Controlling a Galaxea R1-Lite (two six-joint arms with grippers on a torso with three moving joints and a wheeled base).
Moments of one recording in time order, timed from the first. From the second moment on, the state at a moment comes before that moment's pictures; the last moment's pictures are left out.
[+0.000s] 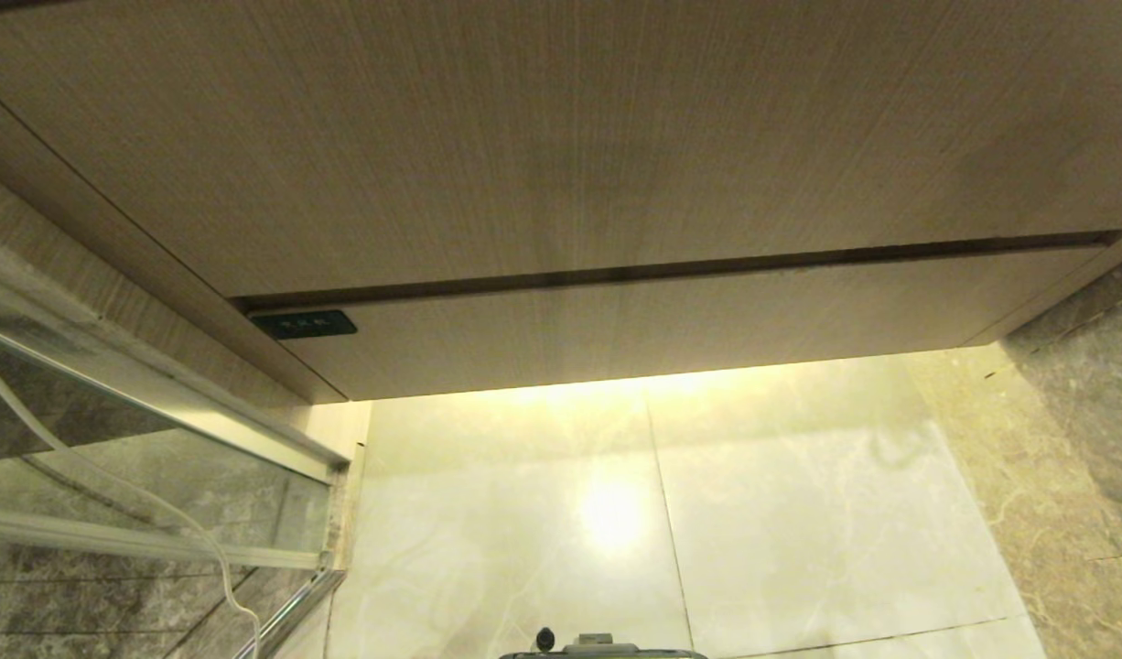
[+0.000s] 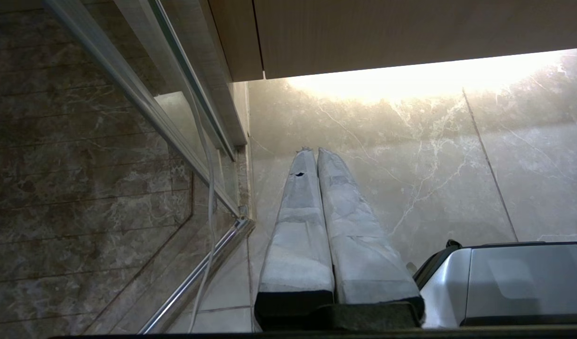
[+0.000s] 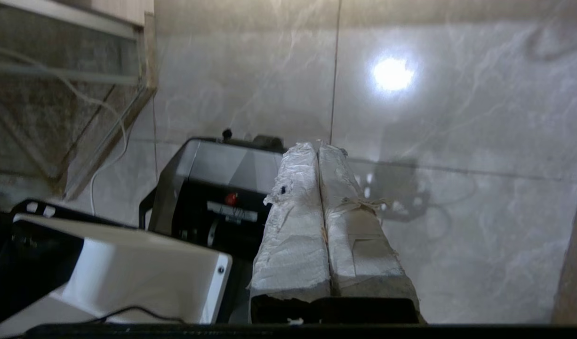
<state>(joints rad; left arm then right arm) 0.00 0.00 0.00 0.00 0.00 0.00 0.10 0.83 -1.27 0.93 0.26 0.09</state>
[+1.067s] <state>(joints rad) 0.00 0.00 0.00 0.00 0.00 0.00 0.09 0.91 -1.22 1.05 0.26 -0.34</state>
